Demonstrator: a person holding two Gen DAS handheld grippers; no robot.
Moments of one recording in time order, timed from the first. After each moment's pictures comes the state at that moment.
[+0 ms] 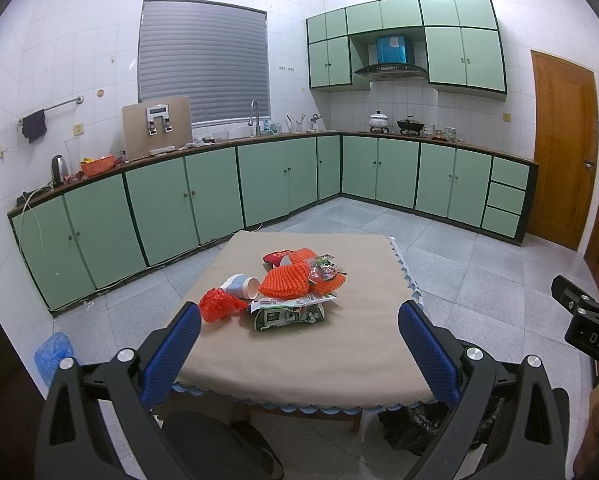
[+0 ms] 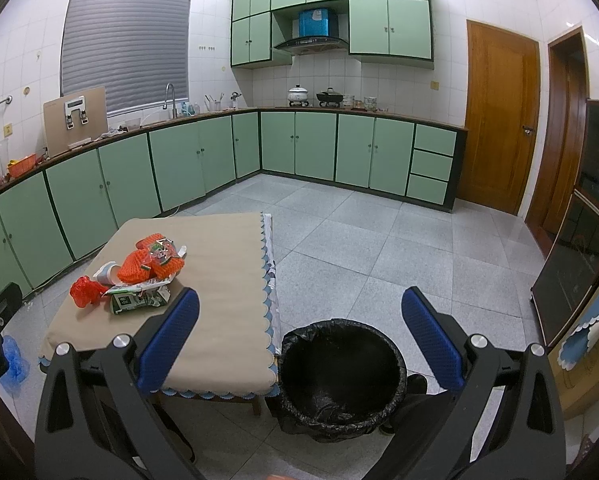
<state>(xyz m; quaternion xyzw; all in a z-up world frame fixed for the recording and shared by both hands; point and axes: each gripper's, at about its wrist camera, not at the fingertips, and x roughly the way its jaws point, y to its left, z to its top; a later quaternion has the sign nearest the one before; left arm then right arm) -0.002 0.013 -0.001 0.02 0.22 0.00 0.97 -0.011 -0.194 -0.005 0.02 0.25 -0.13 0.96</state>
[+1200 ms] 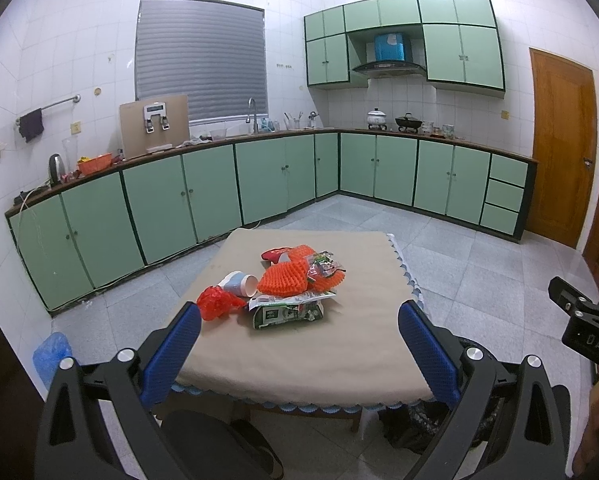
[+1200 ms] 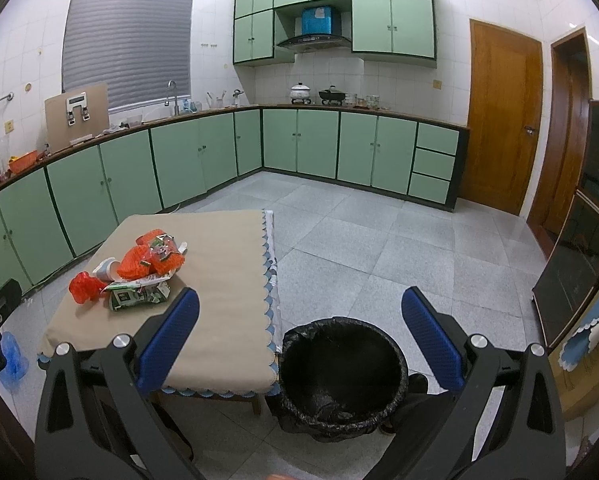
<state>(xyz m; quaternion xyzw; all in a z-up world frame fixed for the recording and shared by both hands) -0.001 0.015 -0.006 0.03 0.22 0.00 0.97 -0.007 -0.195 -0.008 0.02 0.25 -0.12 0.96</state>
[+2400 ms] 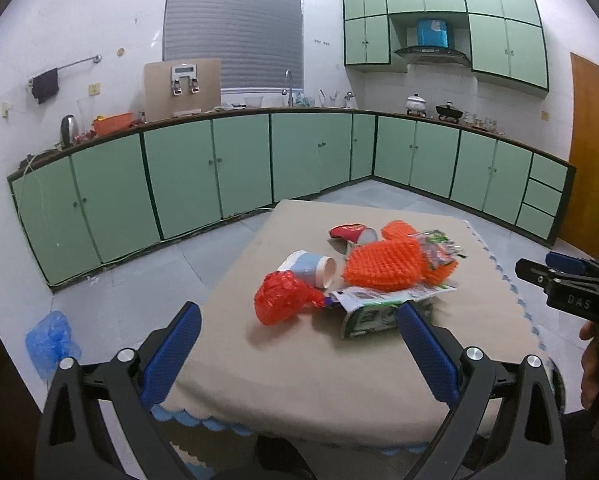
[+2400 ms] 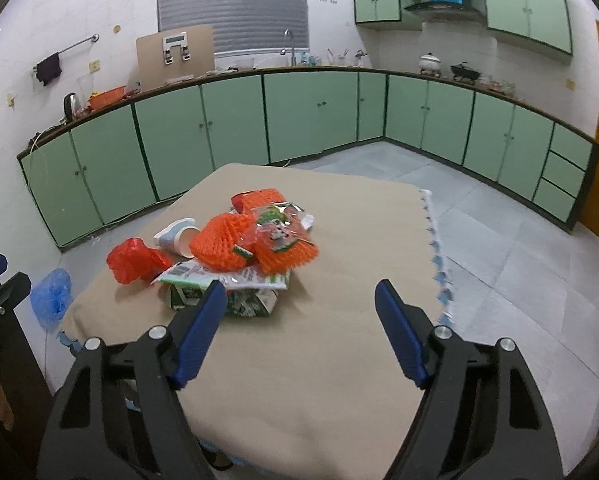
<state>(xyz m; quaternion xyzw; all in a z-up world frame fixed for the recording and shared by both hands) 0.141 0.150 -0.105 0.00 0.26 0.04 0.97 0.209 -0.080 -0.113 -0.02 0.31 0.10 0.94</state>
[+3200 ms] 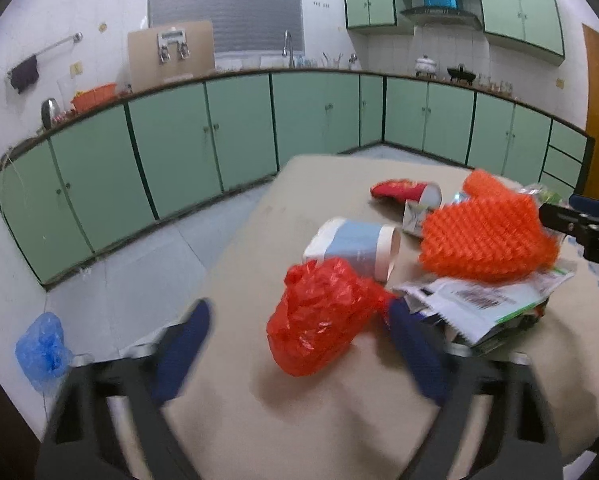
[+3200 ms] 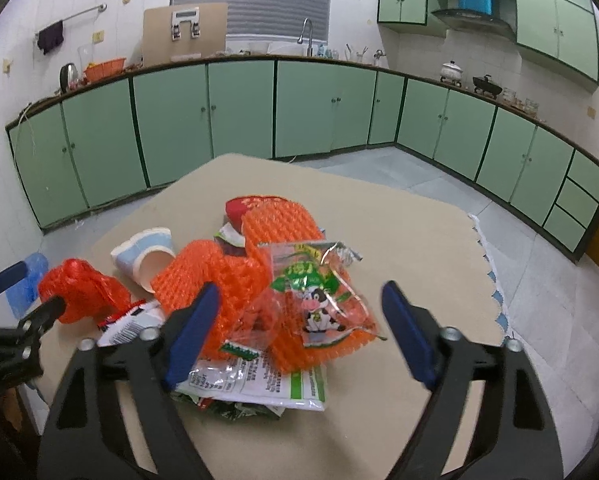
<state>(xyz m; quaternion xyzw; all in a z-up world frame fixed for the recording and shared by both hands) 0.271 0.191 -0.202 0.01 0.32 0.04 0.95 0.330 -0.022 -0.170 -0.07 0.32 0.10 0.94</state>
